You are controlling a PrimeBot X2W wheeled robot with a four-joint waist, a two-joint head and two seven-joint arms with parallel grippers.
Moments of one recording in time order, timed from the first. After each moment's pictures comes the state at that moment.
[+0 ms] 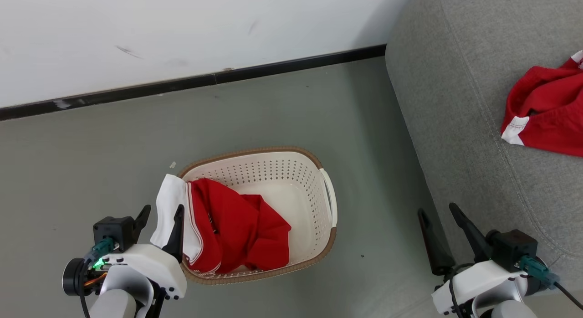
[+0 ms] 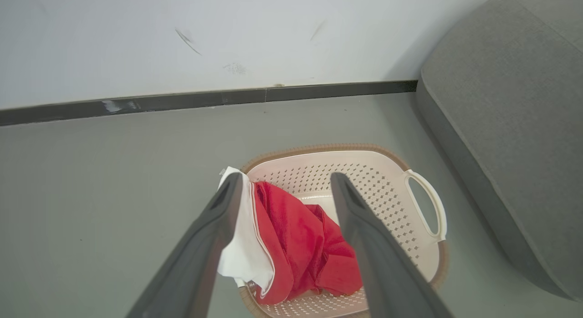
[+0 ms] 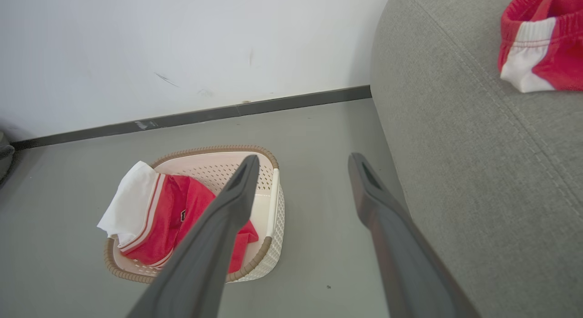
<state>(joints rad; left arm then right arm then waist) -0.26 0.13 -0.24 0.37 -0.46 0.07 -0.05 -0.06 -0.04 0.06 0.21 0.14 0.12 -0.25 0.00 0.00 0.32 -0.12</state>
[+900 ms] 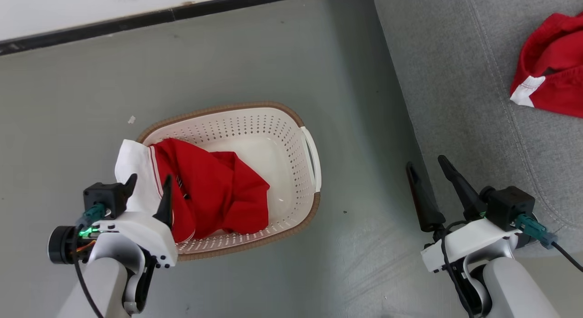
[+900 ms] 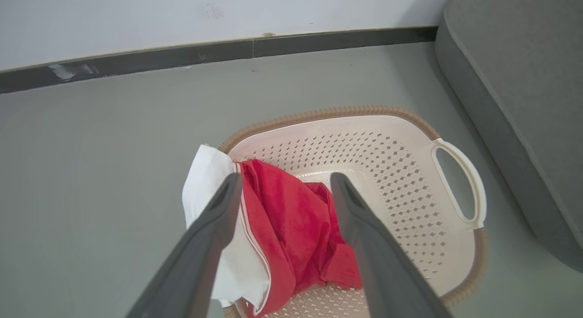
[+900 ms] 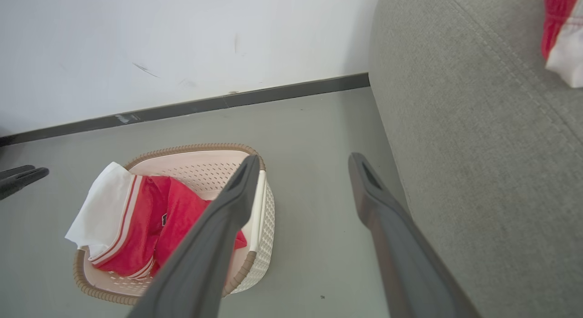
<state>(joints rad) -0.36 0.17 -0.23 0.38 -0.44 0.10 0.00 -0.21 -0.04 0.11 0.20 0.17 0.12 -0.25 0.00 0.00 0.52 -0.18</state>
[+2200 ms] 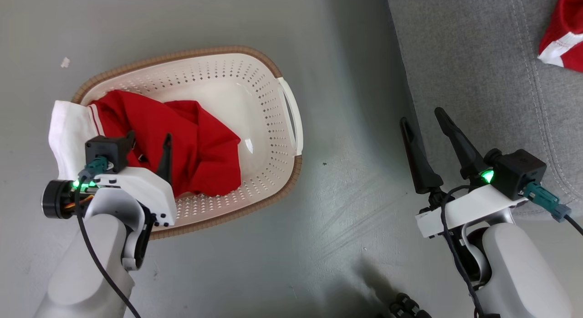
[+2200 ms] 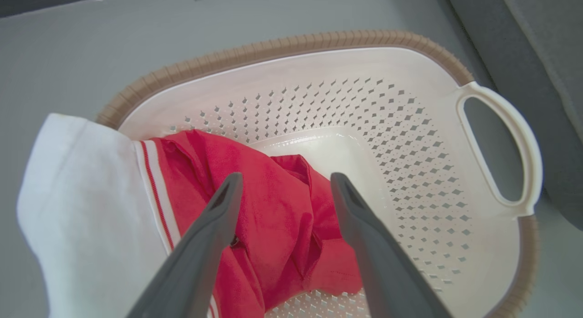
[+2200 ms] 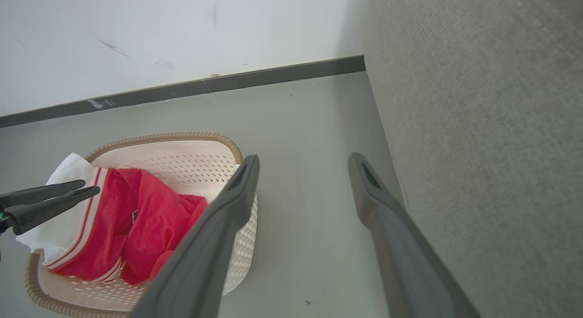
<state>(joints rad) -0.53 0.17 -0.28 0.43 -0.38 0.11 0.05 -0.32 -0.04 0.13 0.11 0.18 0.12 -0.26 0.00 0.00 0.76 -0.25</state>
